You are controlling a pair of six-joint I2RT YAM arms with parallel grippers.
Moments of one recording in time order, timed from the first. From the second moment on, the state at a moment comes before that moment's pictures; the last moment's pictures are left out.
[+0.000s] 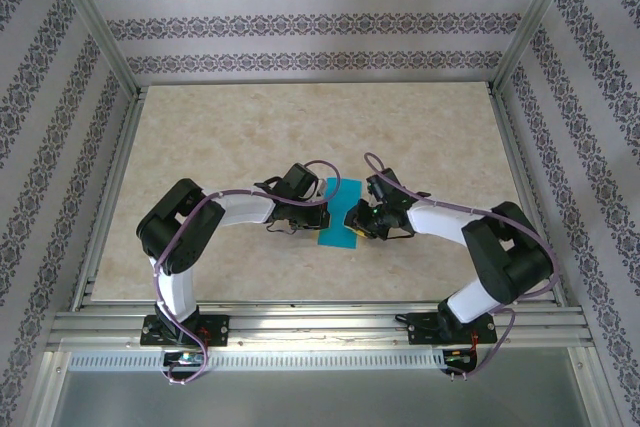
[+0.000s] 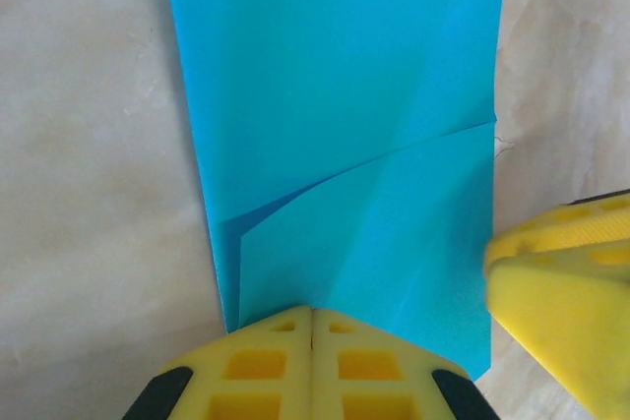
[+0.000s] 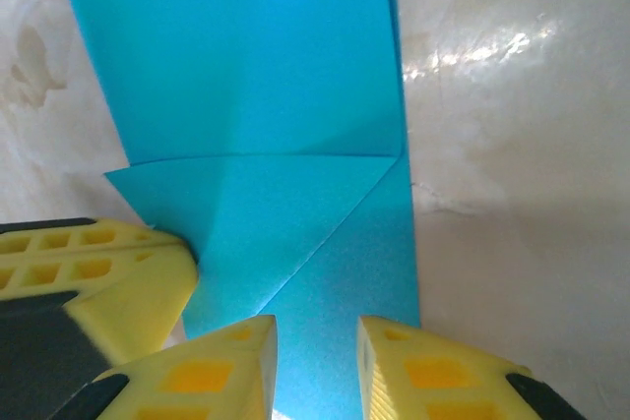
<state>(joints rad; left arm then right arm) -0.67 1.87 0.99 -0.14 0.40 -0.63 0.50 1.54 0.69 -0.22 -0.38 0.94</state>
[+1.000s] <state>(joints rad) -0.67 1.84 0.93 -0.05 0.41 -0.69 0.46 1.66 0.79 -0.17 -0.43 0.90</state>
